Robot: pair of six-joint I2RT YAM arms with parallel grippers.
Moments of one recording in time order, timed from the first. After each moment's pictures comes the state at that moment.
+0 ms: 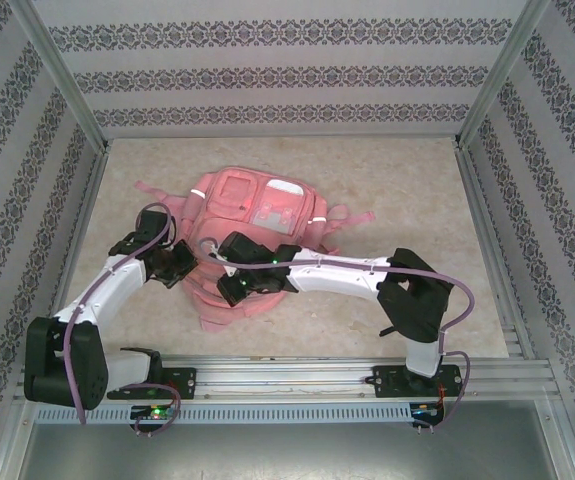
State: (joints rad) left arm -0.07 1.24 0.73 -0.62 0.23 -0.81; right arm 1.09 1.87 1.34 -0.39 -0.17 0.42
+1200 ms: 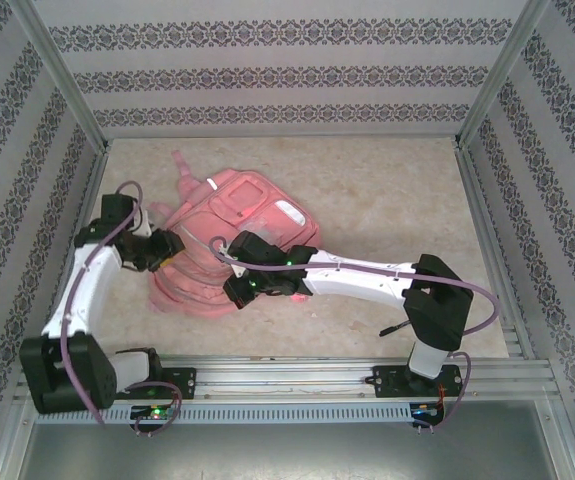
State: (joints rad) left arm 0.13 1.16 0.90 -0.91 0.44 -0.48; right arm 1.08 1.75 1.28 -0.42 -0.21 0.44
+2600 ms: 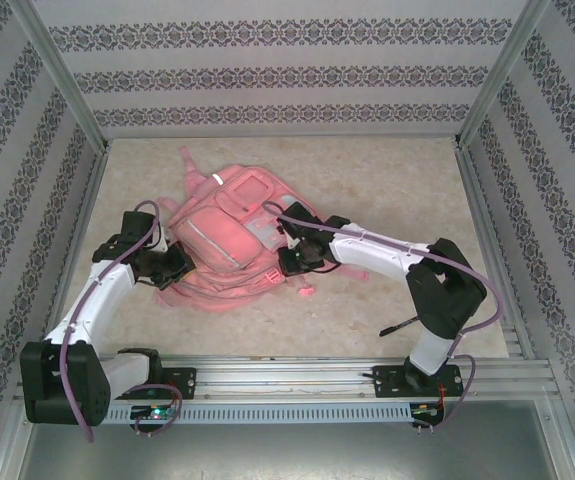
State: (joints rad) left arm 0.03 1.14 0.76 -0.76 0.48 -0.59; right arm 0.75 1.73 1.18 -0.63 -0.16 0.50
